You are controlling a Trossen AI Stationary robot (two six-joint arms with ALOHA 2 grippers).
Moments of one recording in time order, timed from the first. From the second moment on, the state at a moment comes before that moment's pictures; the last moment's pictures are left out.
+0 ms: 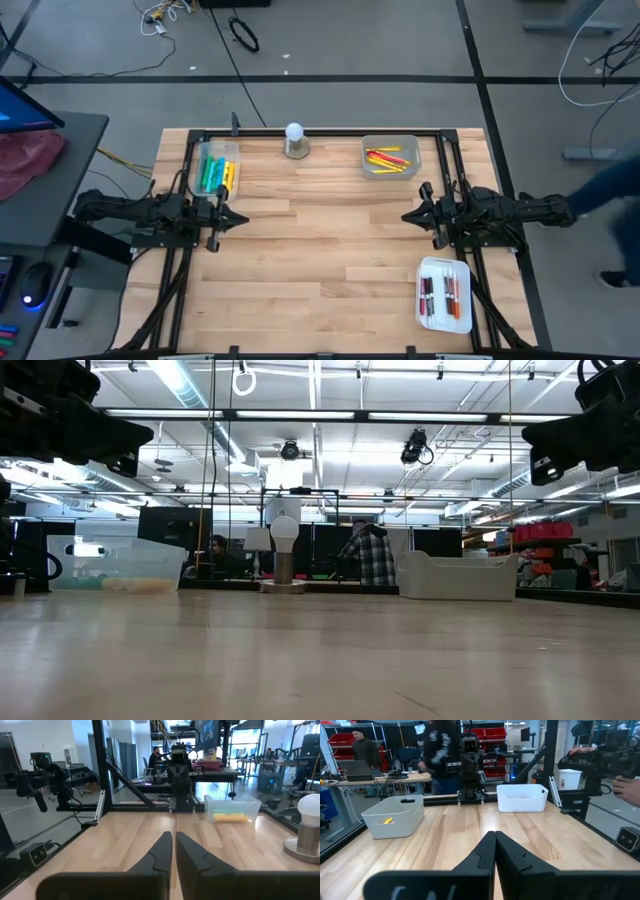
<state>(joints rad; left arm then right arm) -0.15 0.03 0.01 0.05 -0.11 0.03 0.07 0.00 0.02 0.02 -0.07 0.03</state>
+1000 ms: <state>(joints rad) -0.15 0.03 0.01 0.05 -0.11 0.03 0.07 0.01 0.02 0.02 -0.07 0.09</state>
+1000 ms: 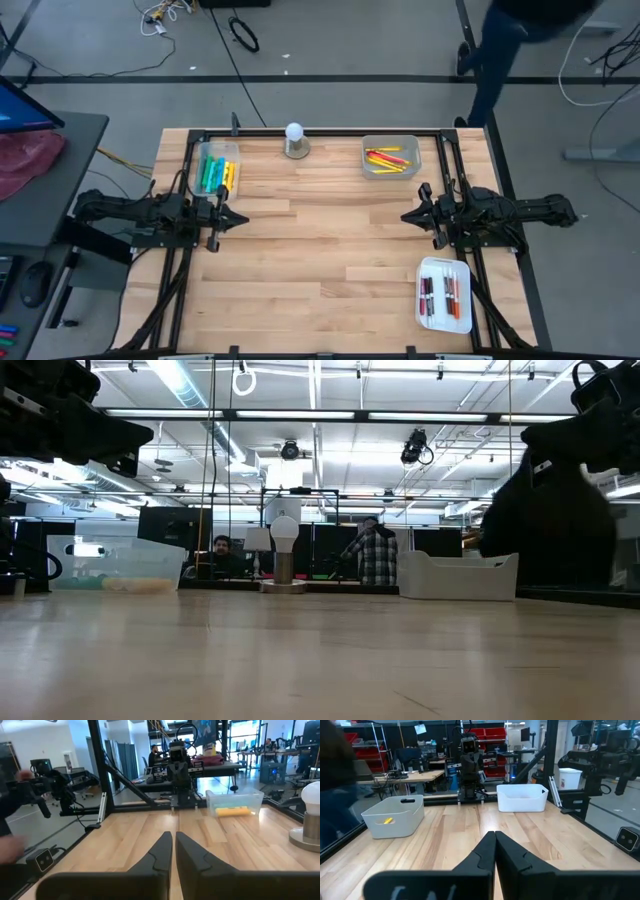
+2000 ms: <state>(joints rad) 0.07 0.00 0.01 0.01 -0.01 0.02 0.07 0.01 0.02 0.02 -0.07 0.09</state>
